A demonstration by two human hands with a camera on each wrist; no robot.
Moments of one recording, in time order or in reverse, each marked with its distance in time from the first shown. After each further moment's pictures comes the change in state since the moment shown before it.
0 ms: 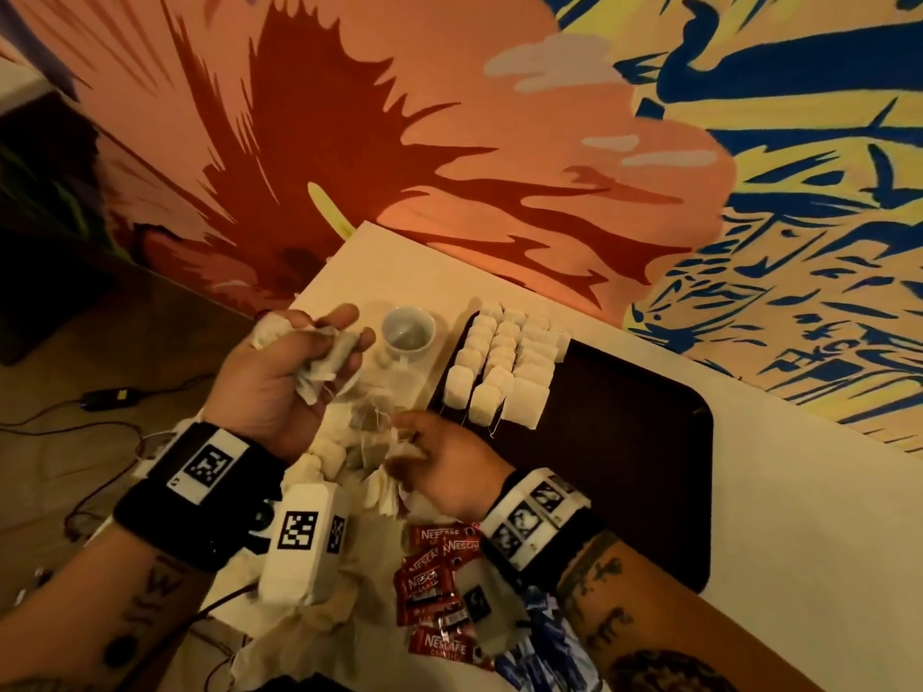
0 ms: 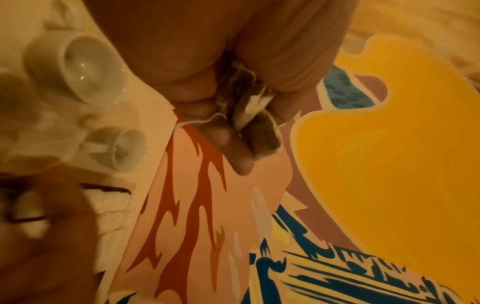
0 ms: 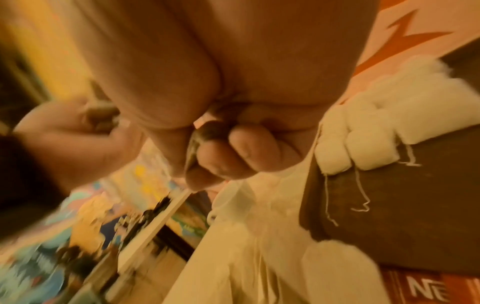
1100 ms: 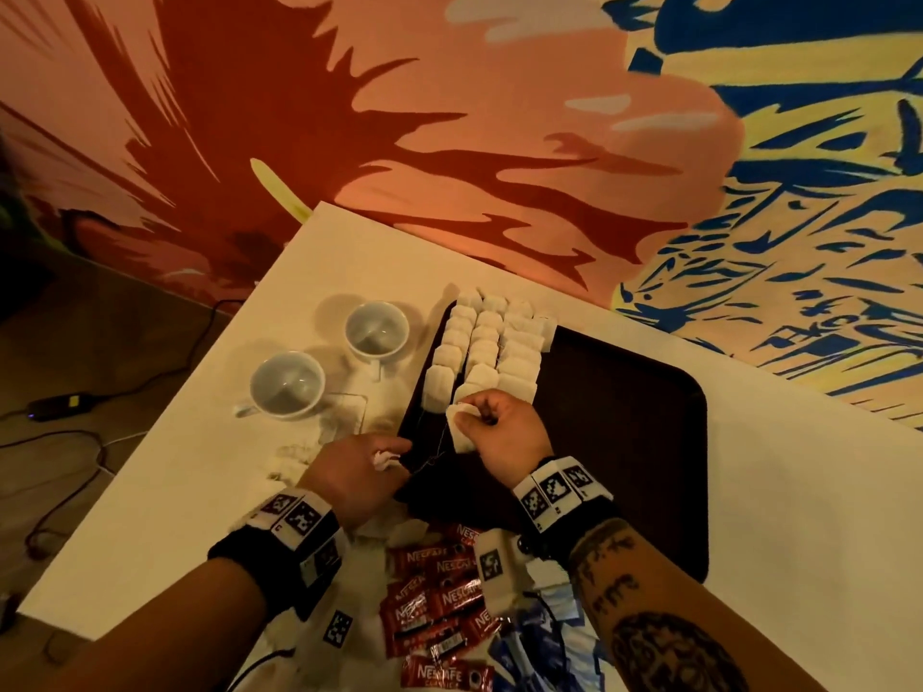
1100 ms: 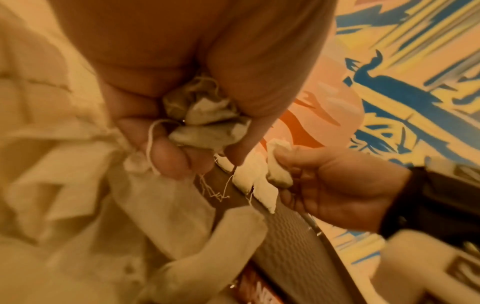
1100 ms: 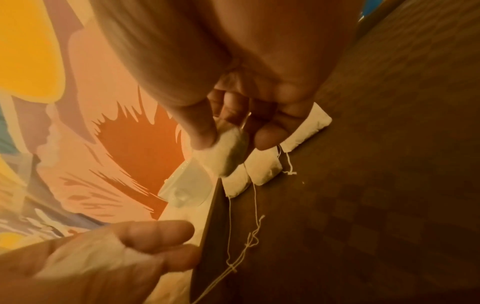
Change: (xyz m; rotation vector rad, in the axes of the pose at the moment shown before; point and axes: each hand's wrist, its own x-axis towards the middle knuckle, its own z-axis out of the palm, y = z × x) left_hand 0.031 -0.106 -0.028 1.530 -0.293 -0.331; right_hand 0.038 0.084 -0.046 0.241 0.531 0.199
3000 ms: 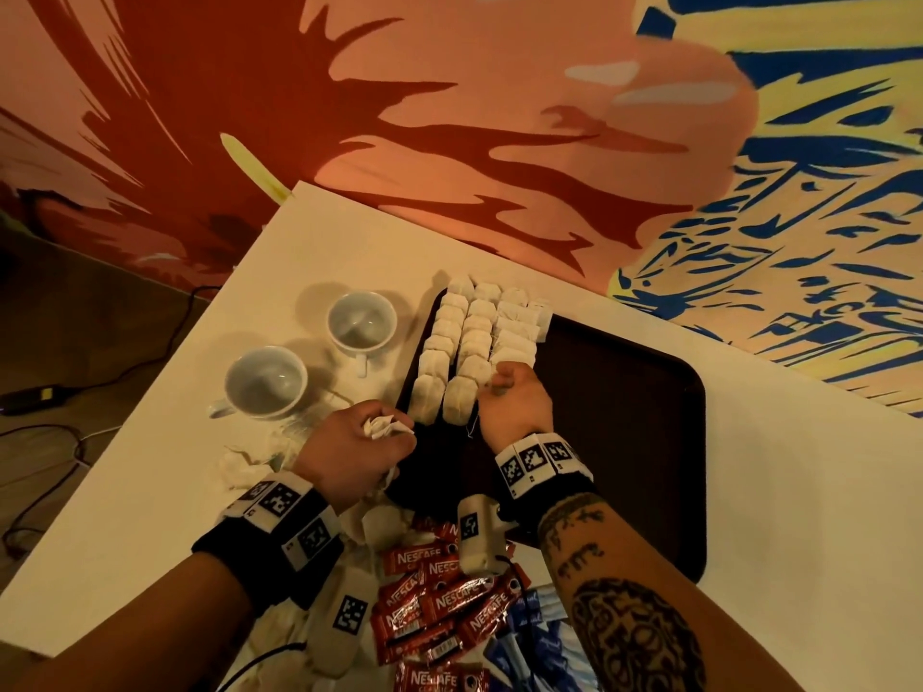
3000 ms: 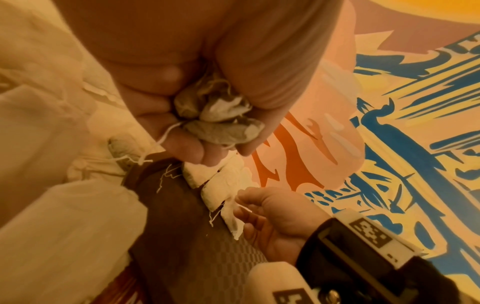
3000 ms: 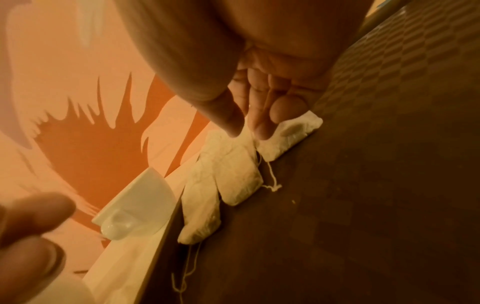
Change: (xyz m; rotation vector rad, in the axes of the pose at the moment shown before) left_hand 0.013 0.016 -0.002 -0.406 0.091 0.018; right_hand 0.033 0.003 -0.005 -0.134 0.238 0.229
